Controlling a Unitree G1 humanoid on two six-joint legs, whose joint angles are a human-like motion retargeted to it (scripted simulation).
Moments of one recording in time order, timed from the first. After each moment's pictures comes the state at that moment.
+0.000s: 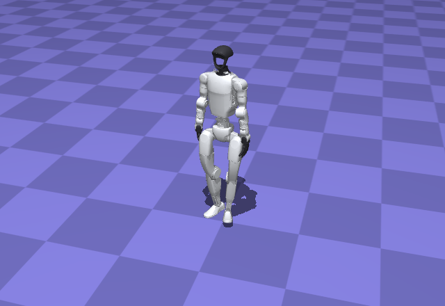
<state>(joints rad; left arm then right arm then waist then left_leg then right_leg) 0.01 0.10 0.28 1.63 0.15 0.17 -0.21 -0.04 -0.13 0.15 1.54 -0.47 0.19 0.21 -0.22 0.04 -0.10 -0.03 -0.06 0.39 -0.02 -0.37 0.11 0.02 0.00 -0.35 0.04 -0.12 -0.04</state>
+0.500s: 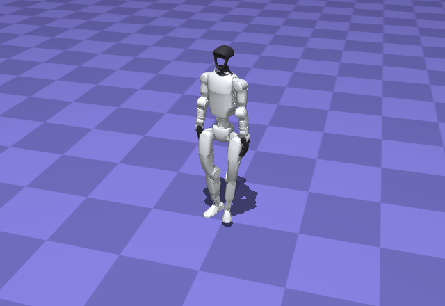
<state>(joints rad) 0.02 0.10 0.29 1.65 0.16 0.17 -0.20 -0.03 -0.11 0.16 1.53 -0.47 0.19 0.22 -0.22 0.04 -0.12 -0.01 -0.06 0.41 -0.03 -0.38 0.12 0.02 0.00 -0.33 0.05 -0.13 -0.04</state>
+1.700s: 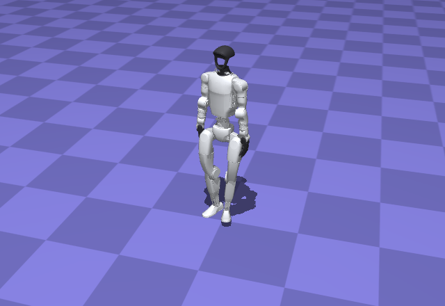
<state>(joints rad) 0.02 0.10 0.29 1.65 0.16 0.17 -0.20 -0.03 -0.12 0.16 1.53 -0.47 0.19 0.22 -0.23 0.04 -0.11 -0.02 -0.06 0.41 -0.03 -0.37 0.13 0.00 0.00 -0.32 0.05 -0.12 -0.04</state>
